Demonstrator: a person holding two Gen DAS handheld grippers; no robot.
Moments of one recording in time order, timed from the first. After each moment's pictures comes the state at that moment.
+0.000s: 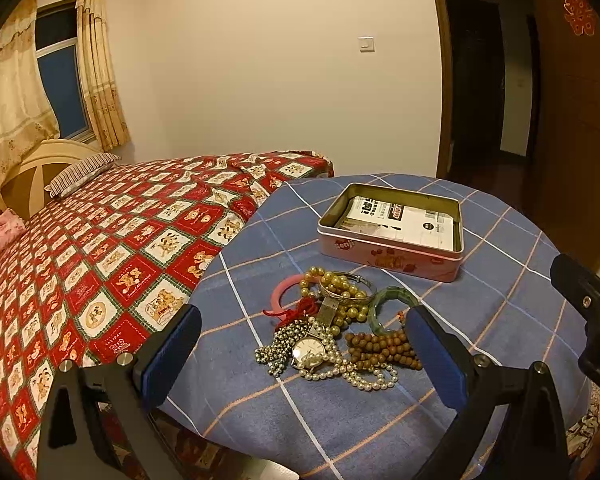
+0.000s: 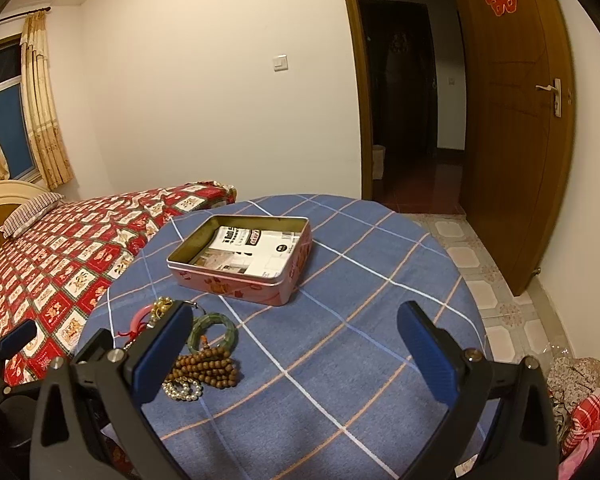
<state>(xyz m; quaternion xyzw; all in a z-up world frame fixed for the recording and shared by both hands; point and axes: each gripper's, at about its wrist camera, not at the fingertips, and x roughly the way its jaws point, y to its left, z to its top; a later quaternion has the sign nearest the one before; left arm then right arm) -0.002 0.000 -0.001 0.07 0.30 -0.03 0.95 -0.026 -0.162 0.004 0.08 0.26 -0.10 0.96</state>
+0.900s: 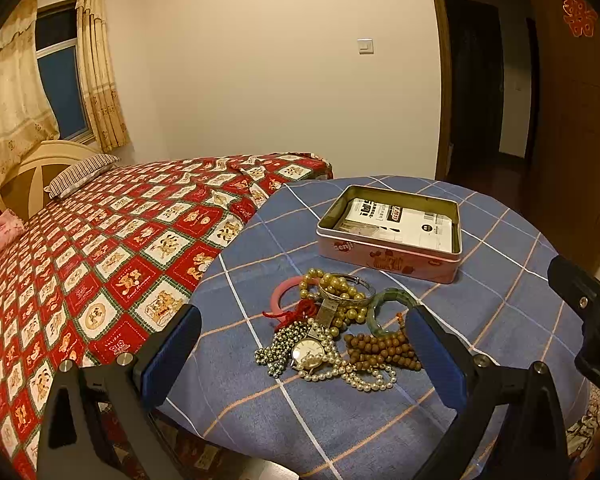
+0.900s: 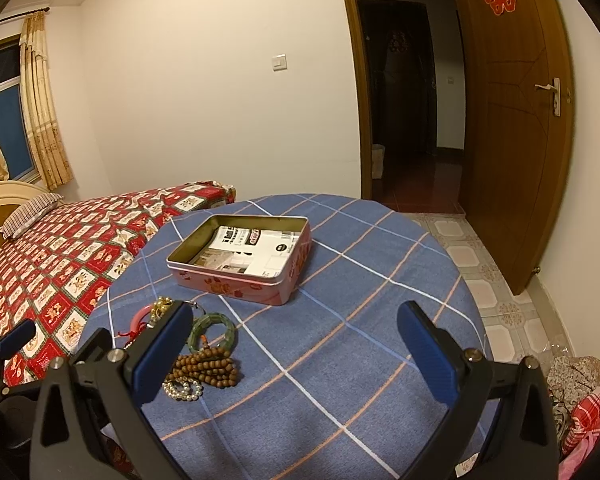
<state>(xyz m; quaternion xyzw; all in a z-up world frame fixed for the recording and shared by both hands) -0.002 0.001 0.001 0.06 0.30 -0.03 0.95 -0.026 -0.163 0.005 0.08 0.27 -0.10 0.96</state>
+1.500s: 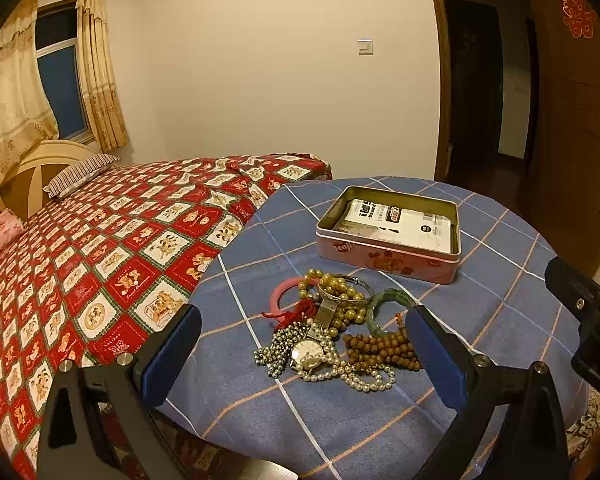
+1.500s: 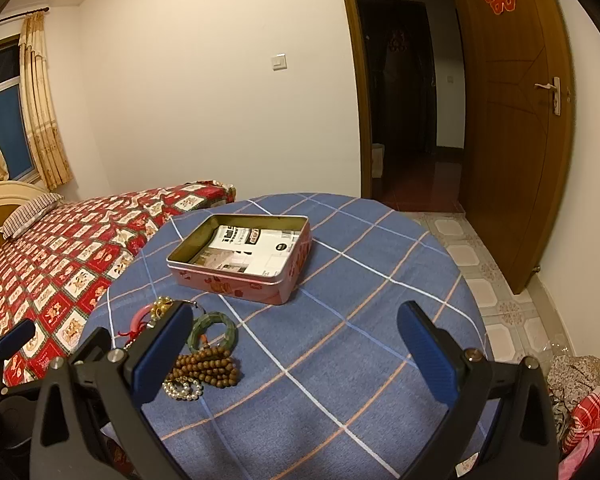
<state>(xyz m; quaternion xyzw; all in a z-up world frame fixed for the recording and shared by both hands) -0.002 0.001 0.004 0.06 0.30 -0.03 0.95 -0.027 -0.162 0.004 0.08 0.27 -0.10 0.95</state>
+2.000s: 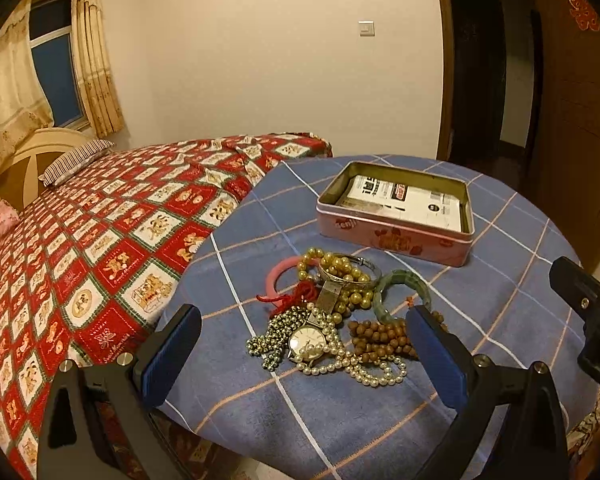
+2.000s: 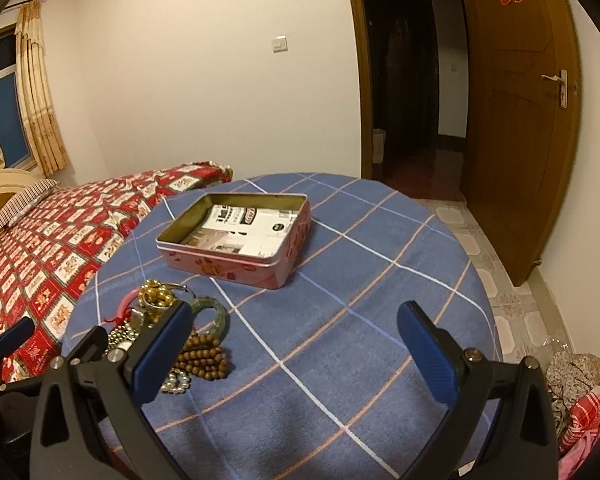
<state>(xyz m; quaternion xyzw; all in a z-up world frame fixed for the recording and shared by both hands) 0.018 0.004 -0.026 0.06 0.33 -0.03 0.94 -0.009 -0.167 -0.017 0.08 0.30 -0.10 0.95</state>
